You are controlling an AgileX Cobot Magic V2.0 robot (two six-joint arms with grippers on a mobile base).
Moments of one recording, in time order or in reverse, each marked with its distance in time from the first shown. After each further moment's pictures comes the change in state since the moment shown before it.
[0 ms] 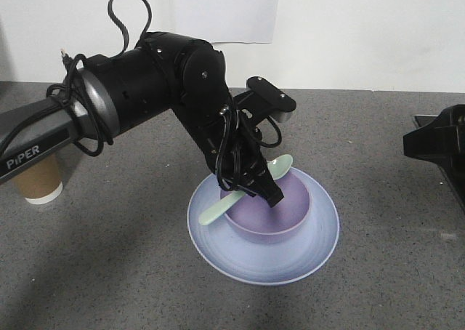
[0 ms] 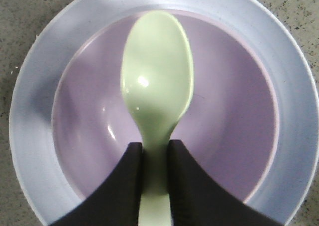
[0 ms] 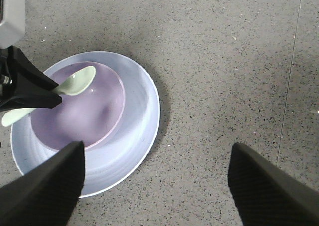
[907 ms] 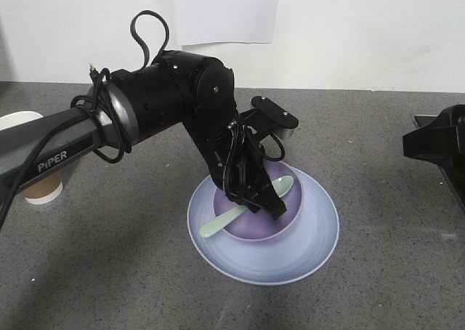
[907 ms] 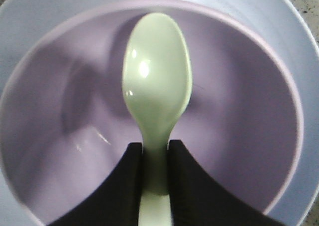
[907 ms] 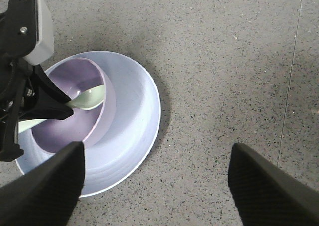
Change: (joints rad) left arm 0.000 0.056 0.000 -0.033 0.019 0.000; right arm 0.000 0.000 0.000 0.002 0.001 0.000
